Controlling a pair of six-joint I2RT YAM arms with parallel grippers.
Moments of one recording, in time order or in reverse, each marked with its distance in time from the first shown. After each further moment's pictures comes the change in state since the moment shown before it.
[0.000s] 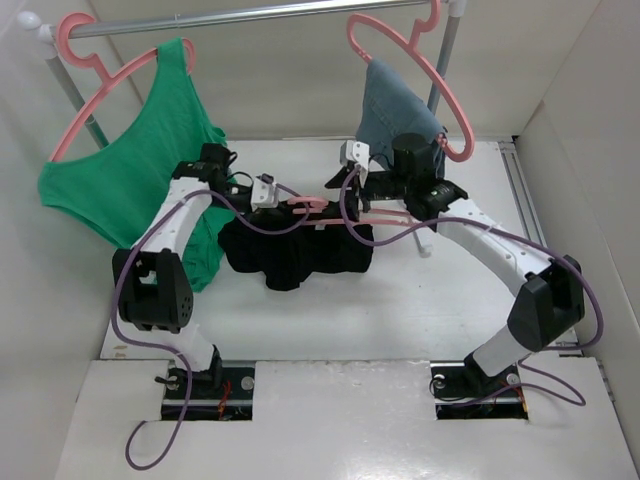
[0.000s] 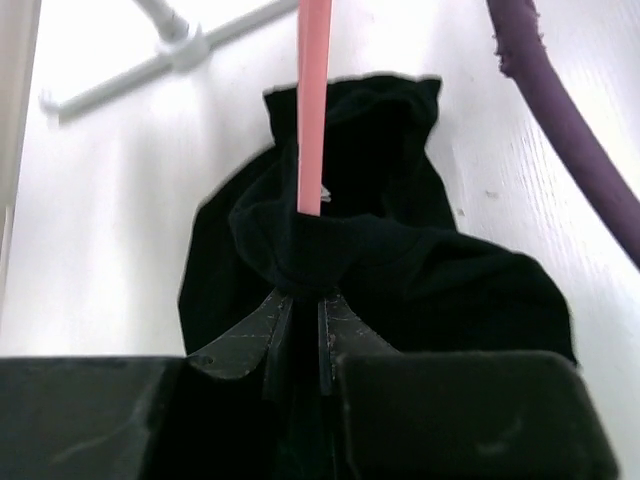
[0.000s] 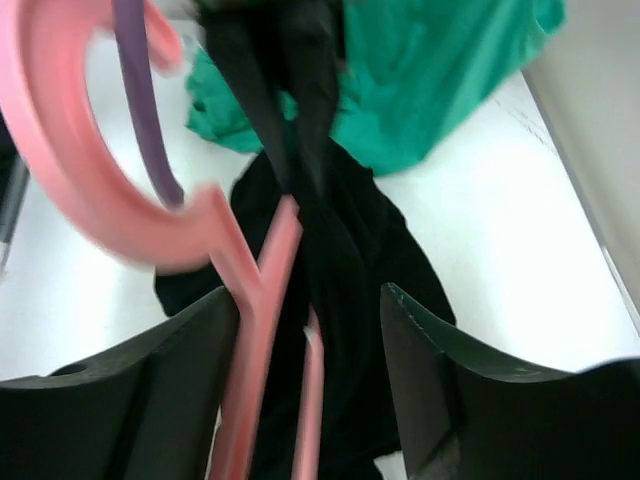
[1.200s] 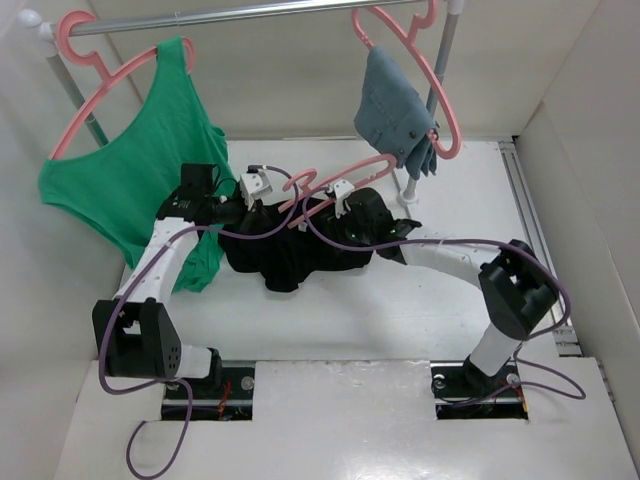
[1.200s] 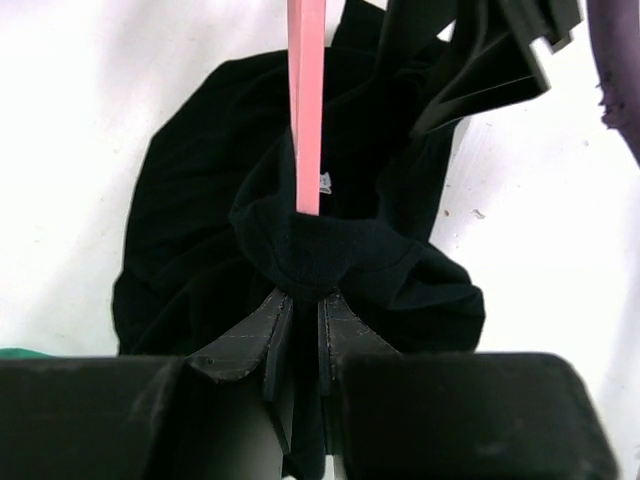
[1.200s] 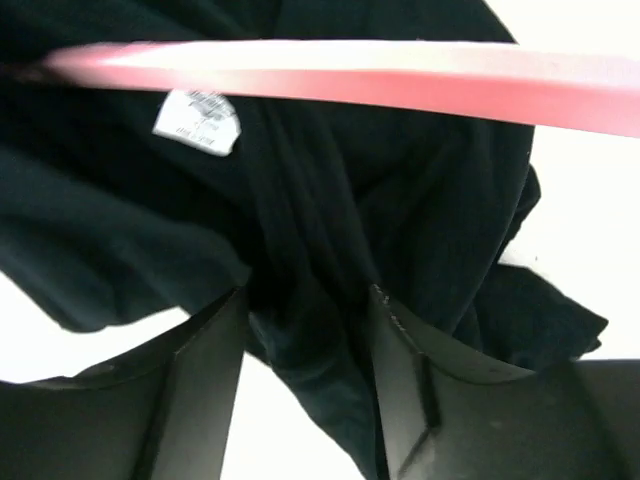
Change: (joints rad) left arm 0.065 -0.323 -0.348 0.451 -0.242 -0.801; right arm 0.191 0.115 -0.250 0.058 0.801 0.524
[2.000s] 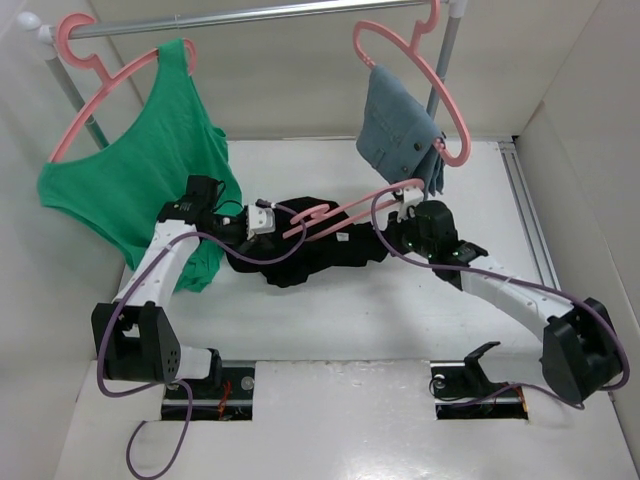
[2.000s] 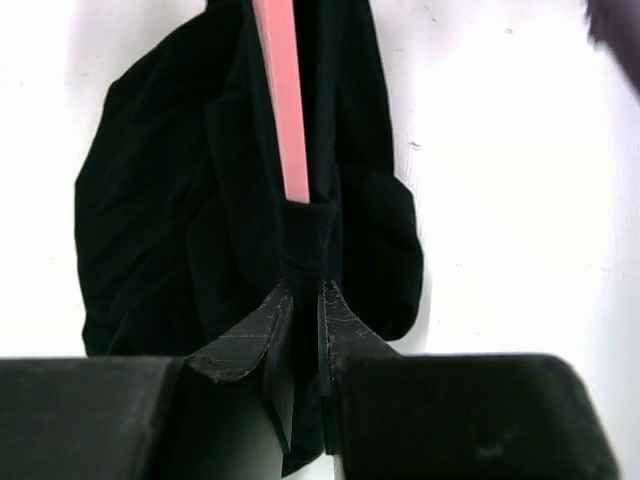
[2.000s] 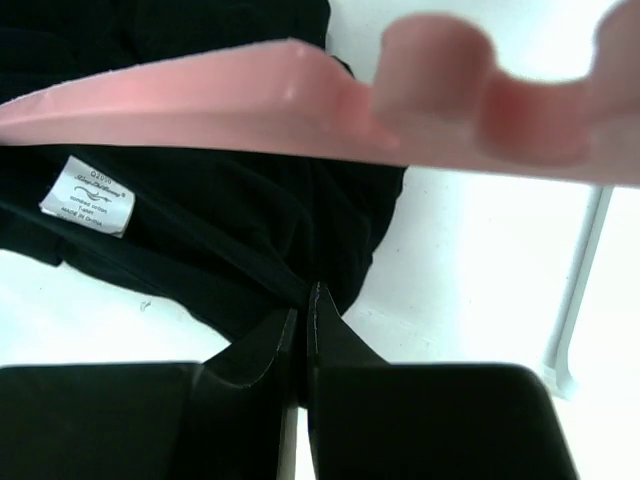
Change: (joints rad) left arm -0.009 -0.018 -0.016 -0.320 0.062 0.512; right arm -0.226 -0.426 -0.366 0.040 0.009 0.065
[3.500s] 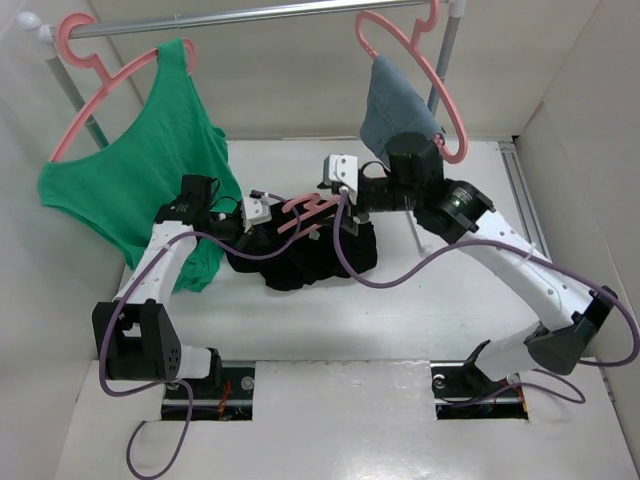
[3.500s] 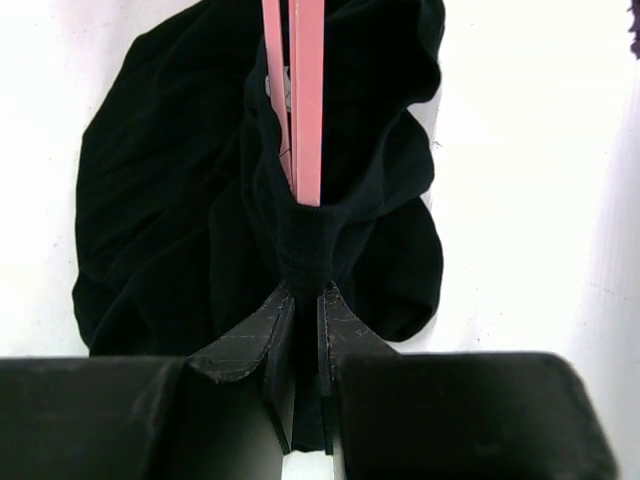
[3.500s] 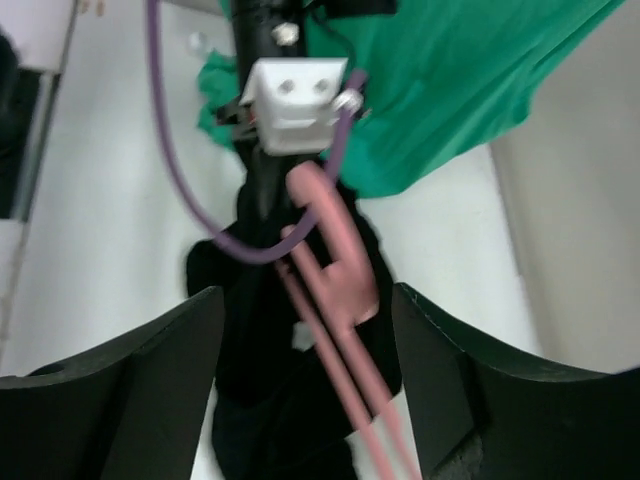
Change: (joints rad) left arm 0.033 0.004 -0.028 0.103 -0.005 -0.158; right arm 0.262 0.161 0.829 -0.510 -0.514 -0.758
